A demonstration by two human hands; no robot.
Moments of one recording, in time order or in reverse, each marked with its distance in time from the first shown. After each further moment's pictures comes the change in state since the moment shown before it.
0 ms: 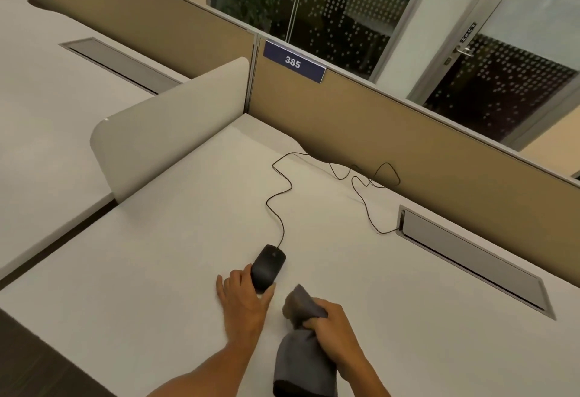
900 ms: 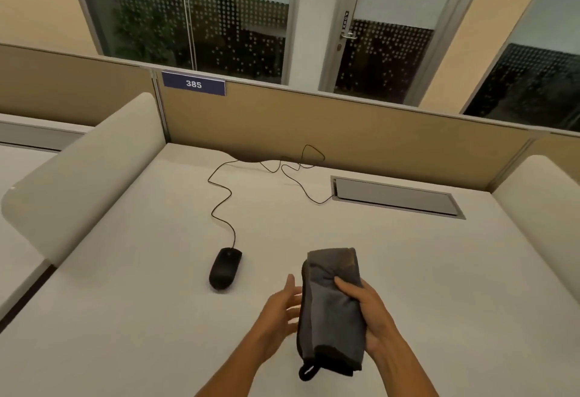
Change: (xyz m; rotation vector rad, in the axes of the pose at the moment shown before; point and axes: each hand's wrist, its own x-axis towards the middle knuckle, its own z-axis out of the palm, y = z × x) left_hand -0.091 0.095 -0.048 -0.854 -1.154 -0.299; right_hand -0.109 0.041 -0.085 0.848 0.155 -0.097
